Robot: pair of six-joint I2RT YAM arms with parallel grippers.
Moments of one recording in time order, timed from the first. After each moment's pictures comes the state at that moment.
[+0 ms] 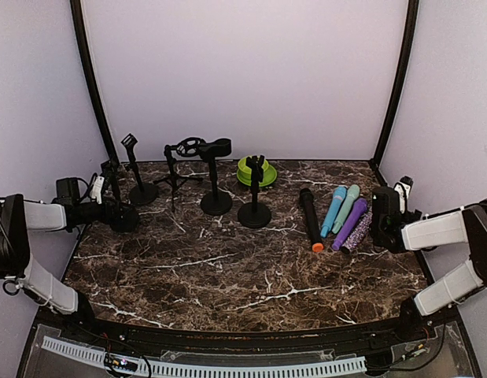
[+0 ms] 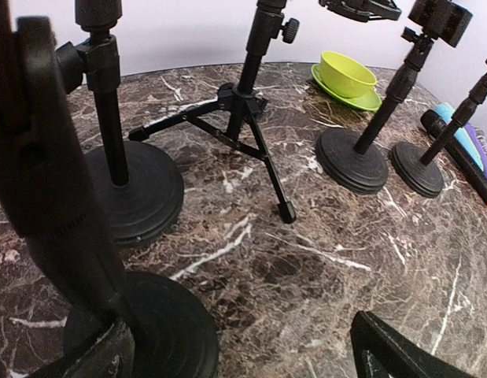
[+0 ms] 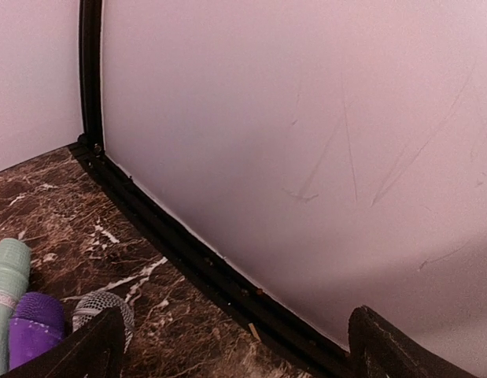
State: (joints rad) left arm 0.29 1.41 0.64 0.09 0.77 0.25; right arm 0.30 1.38 0.46 0.44 1.12 0.27
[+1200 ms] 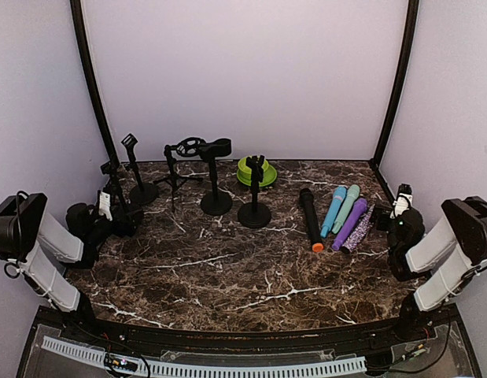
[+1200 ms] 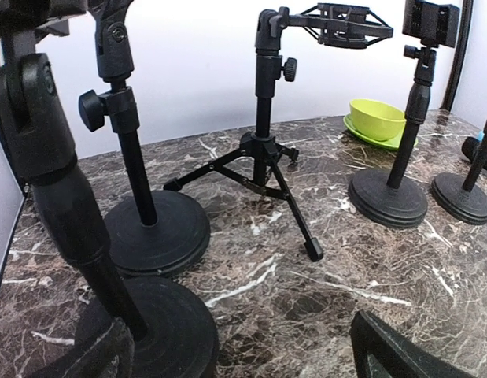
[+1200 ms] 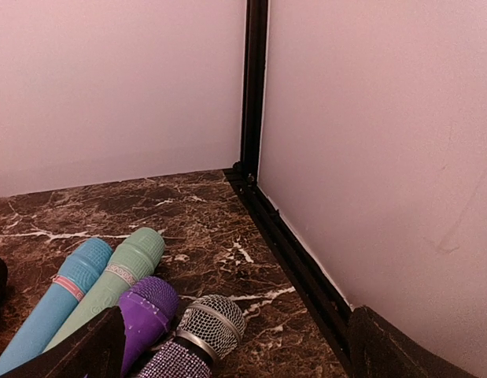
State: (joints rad) left arm 0.12 1.56 0.26 1.08 0.47 0.08; right arm 0.08 1.53 0.14 1.33 0.38 -0.01
